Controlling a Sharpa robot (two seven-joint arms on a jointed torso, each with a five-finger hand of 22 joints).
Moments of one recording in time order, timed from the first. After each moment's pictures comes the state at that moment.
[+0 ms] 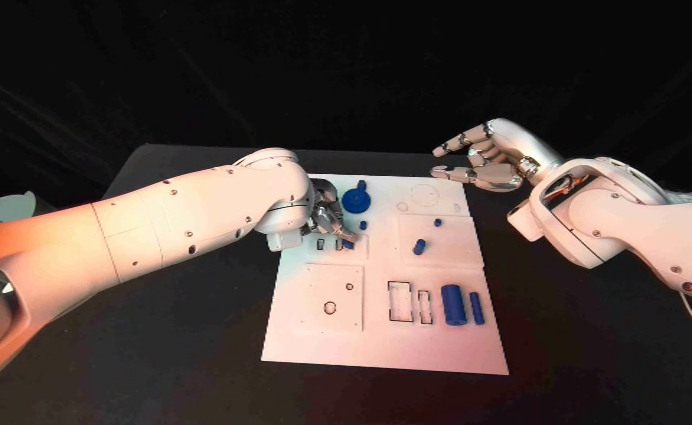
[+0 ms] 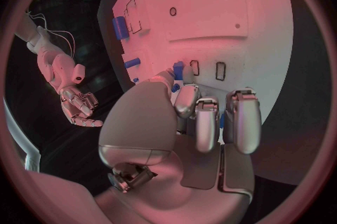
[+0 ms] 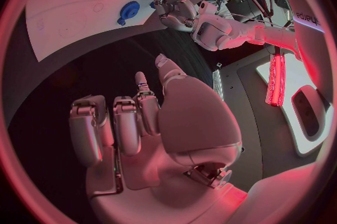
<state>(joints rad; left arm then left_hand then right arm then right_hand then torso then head) 1.30 -0.52 -0.05 1.31 -0.95 0.20 -0.65 1.41 -0.08 0.29 0.30 0.19 0.95 0.04 0.53 0.65 1.38 -0.04 1.22 1.20 1.47 -0.09 1.57 1.31 0.05 1.47 0.02 1.49 1.31 1.24 -1.01 0.00 1.66 -1.08 -0.47 0.04 1.32 -0.09 0.10 0.14 0.24 1.03 0.14 0.08 0.08 1.46 0.05 1.35 1.31 1.46 -0.01 1.56 1.31 0.01 1.47 0.10 1.56 1.31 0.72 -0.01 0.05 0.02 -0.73</state>
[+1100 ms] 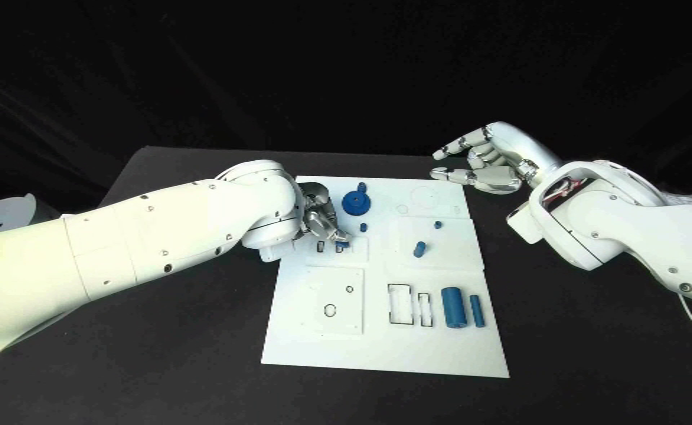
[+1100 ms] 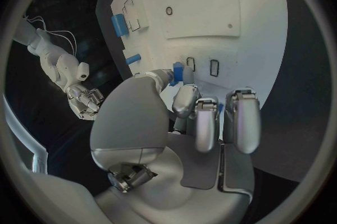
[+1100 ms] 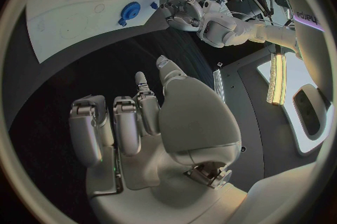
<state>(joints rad) 1.29 -0.60 -0.05 1.41 -1.00 0.08 -0.63 1.30 -0.20 0.51 0.29 0.28 0.94 0.05 0.55 0.75 1.38 -0.03 1.20 1.18 1.47 -0.09 1.57 1.31 0.05 1.47 0.02 1.48 1.31 1.24 -1.00 0.00 1.65 -1.07 -0.47 0.04 1.31 -0.08 0.09 0.15 0.26 1.03 0.14 0.08 0.08 1.46 0.05 1.35 1.31 1.46 -0.01 1.56 1.31 0.01 1.47 0.10 1.56 1.31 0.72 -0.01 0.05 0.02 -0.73</state>
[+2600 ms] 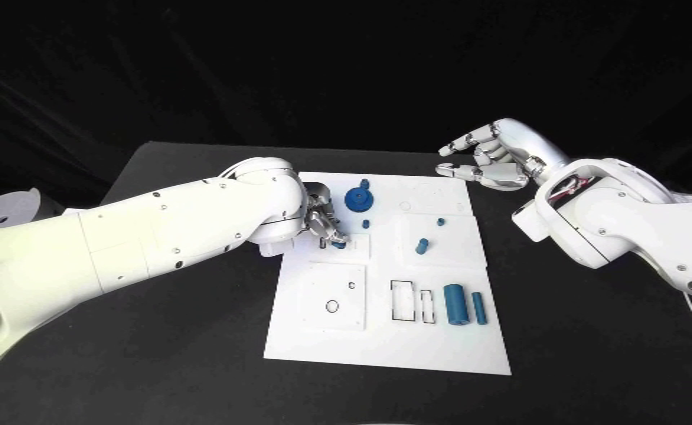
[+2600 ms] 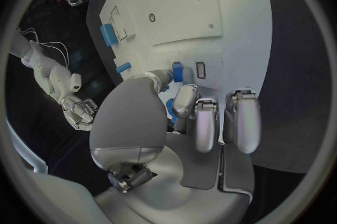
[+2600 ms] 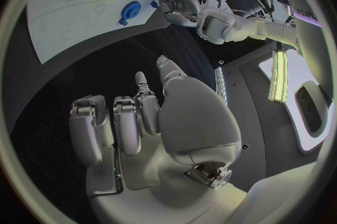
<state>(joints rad) 1.28 -0.58 -0.05 1.38 -1.07 0.15 -0.65 1.28 -0.21 0.54 0.26 0.28 0.94 0.05 0.55 0.76 1.38 -0.03 1.20 1.19 1.47 -0.09 1.57 1.31 0.05 1.47 0.02 1.49 1.31 1.24 -1.01 0.00 1.65 -1.04 -0.47 0.04 1.31 -0.08 0.08 0.15 0.26 1.03 0.14 0.08 0.08 1.46 0.05 1.35 1.31 1.46 -0.01 1.56 1.31 0.01 1.47 0.10 1.56 1.31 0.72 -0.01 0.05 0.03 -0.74</state>
